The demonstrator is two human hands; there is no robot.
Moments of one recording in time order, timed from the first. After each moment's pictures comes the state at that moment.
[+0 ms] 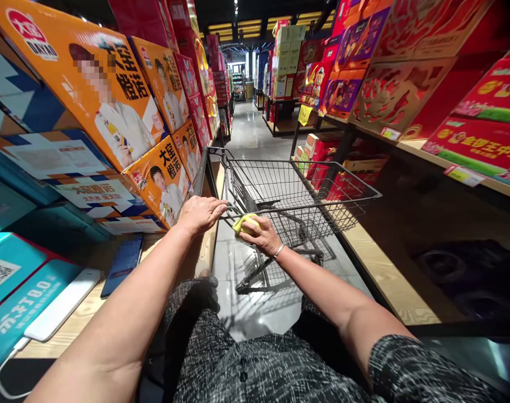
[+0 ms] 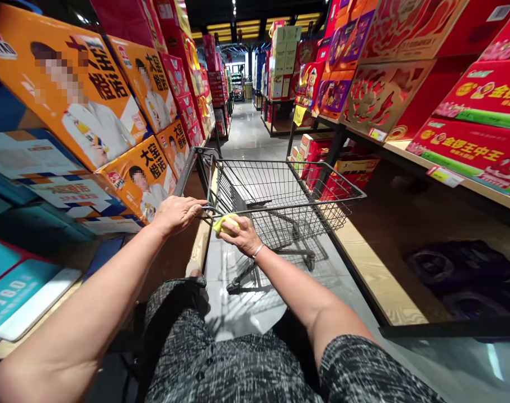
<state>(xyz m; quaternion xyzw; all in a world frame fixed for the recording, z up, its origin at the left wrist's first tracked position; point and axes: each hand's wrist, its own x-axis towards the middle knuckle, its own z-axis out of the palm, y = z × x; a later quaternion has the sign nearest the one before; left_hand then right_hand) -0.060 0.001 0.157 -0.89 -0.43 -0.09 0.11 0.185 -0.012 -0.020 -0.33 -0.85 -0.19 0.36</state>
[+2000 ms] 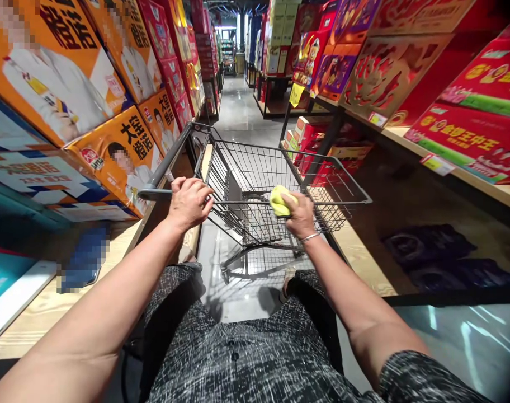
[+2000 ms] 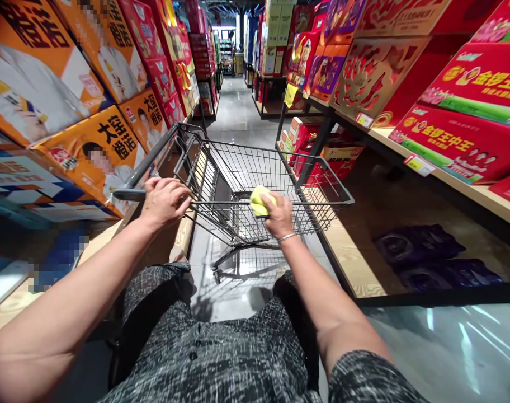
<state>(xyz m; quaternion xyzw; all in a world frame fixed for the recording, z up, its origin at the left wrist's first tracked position) -0.020 -0.008 0.124 -0.86 -0.43 -0.21 0.15 0.332 -0.052 0.005 -0.59 -0.72 -0.16 0.34</state>
